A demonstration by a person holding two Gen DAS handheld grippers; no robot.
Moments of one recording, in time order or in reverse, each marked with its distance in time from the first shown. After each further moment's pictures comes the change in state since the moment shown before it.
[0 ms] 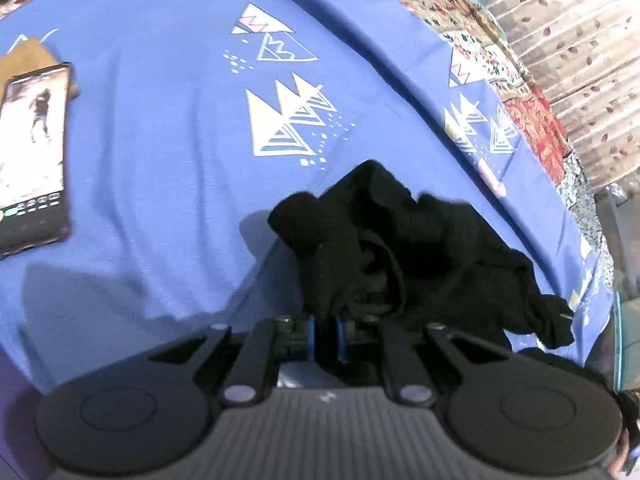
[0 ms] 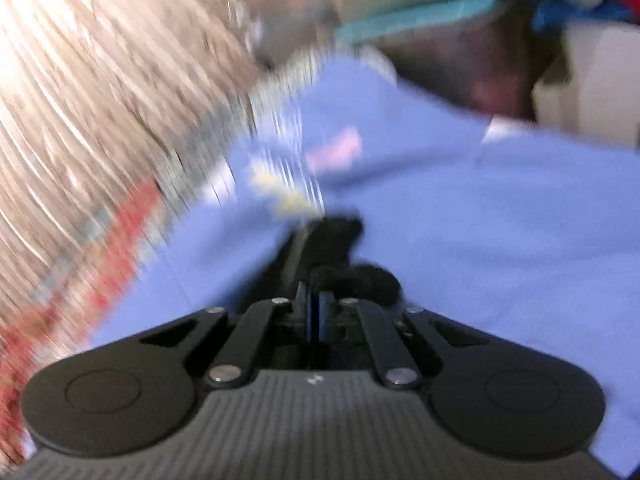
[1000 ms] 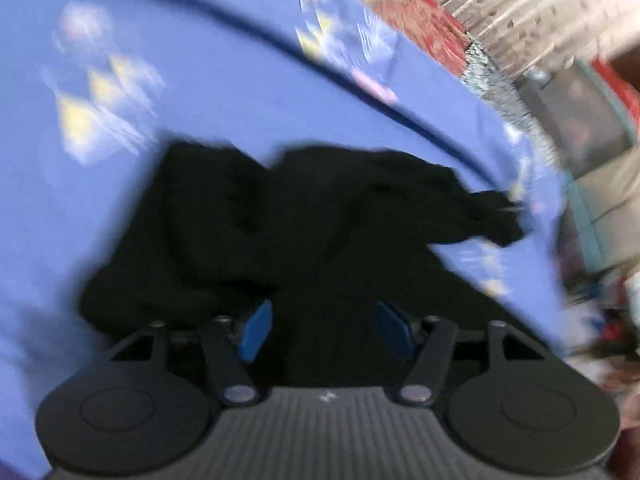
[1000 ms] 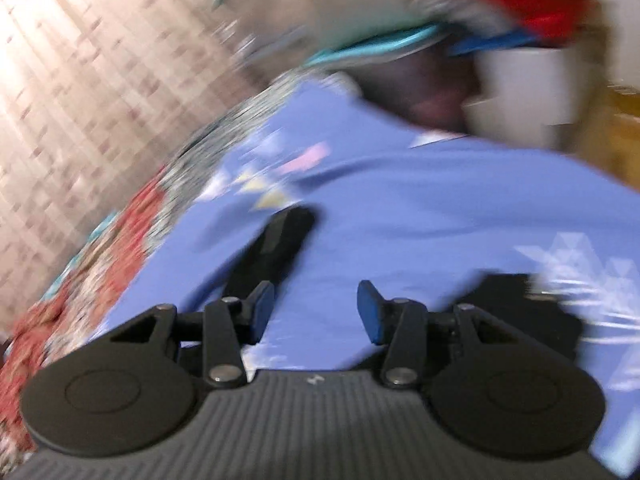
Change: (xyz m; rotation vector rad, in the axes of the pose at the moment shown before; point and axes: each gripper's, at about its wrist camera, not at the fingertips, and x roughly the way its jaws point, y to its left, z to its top) left arm 0.056 -0.084 -0.008 0.291 0.198 -0.228; right arm -0.032 0.007 -0.007 -0.020 0.141 0.012
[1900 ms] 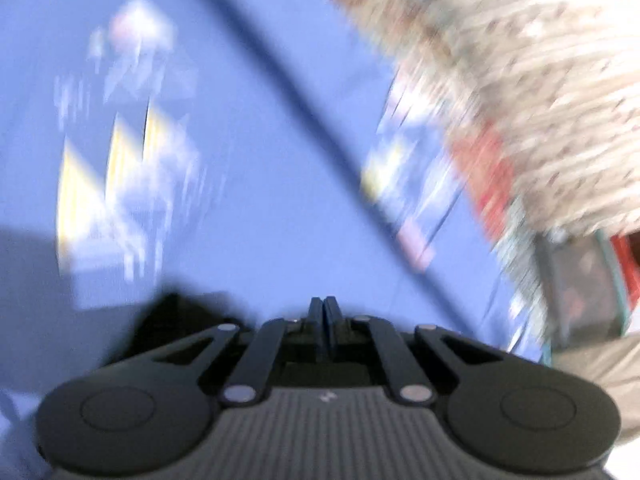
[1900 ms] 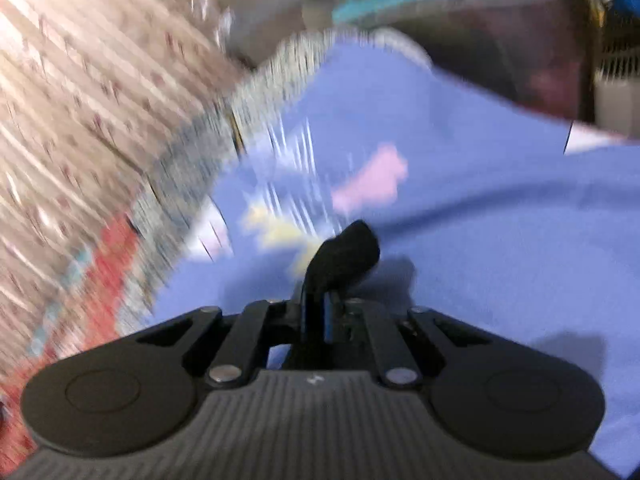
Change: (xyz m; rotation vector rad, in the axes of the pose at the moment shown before) left arm -0.015 0.054 0.111 -0.316 -0.304 -0.047; right arm 0.144 0.022 0.096 0.164 -0.061 0.009
